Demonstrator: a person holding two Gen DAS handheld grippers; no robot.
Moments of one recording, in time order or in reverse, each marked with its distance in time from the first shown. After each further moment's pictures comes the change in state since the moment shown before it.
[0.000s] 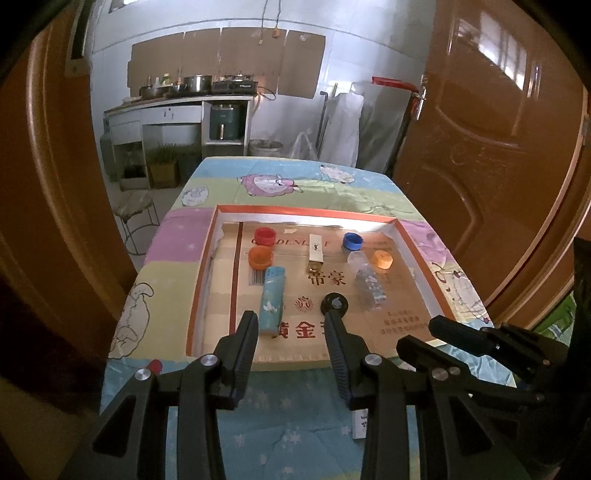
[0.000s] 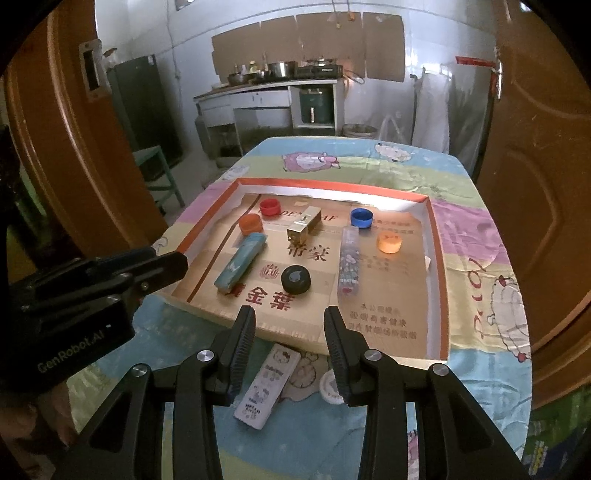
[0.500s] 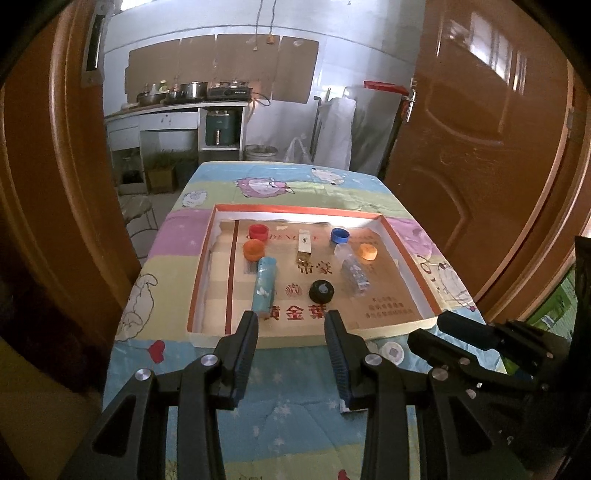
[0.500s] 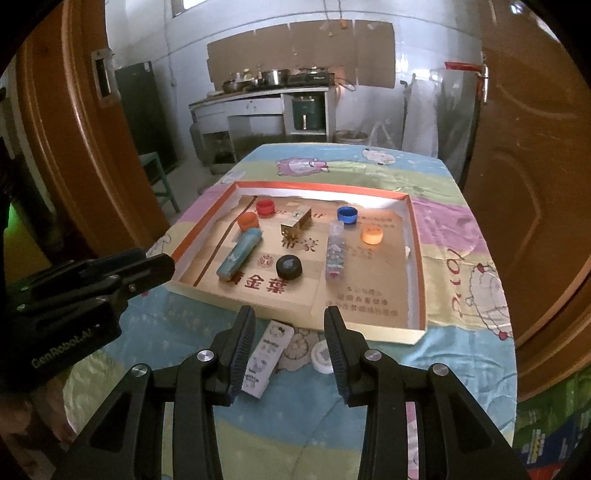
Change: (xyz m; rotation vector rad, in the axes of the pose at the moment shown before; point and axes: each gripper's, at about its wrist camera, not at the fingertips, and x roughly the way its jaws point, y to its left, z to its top) left arm -0.028 -0.008 -0.018 0.016 -0.020 -0.014; right arm -0.034 -0.002 -0.020 0.013 -0.029 -0.030
